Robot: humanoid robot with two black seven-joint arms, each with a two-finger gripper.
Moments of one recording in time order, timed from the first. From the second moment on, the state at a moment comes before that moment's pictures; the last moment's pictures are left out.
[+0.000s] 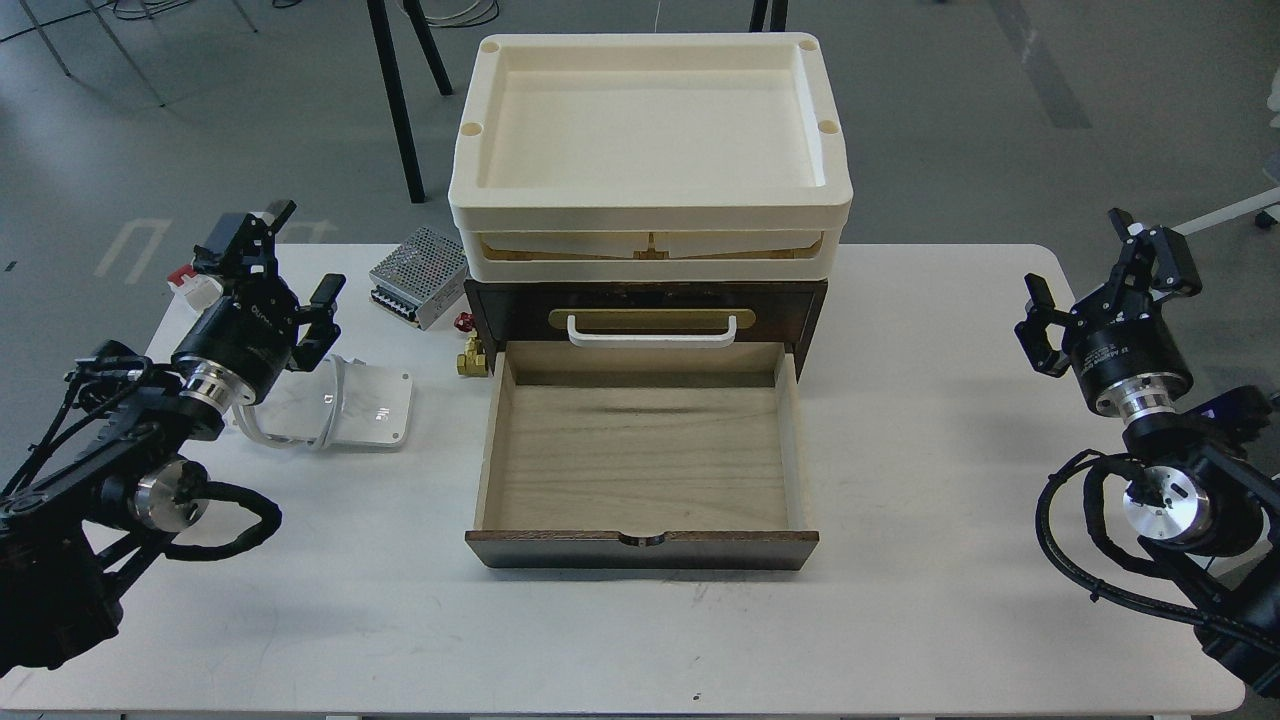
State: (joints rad) left arm -0.48 0.53 -0.67 -0.93 0.27 -0.17 -0.49; right arm 0.37 -0.50 0.89 1.04 -0.16 0.05 0.49
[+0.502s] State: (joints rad) left arm -0.50 0.59 -0.75 -0.86 0.40 -0.23 -0.49; right arm 0.37 -0.50 0.90 1.04 -0.16 0.05 0.49
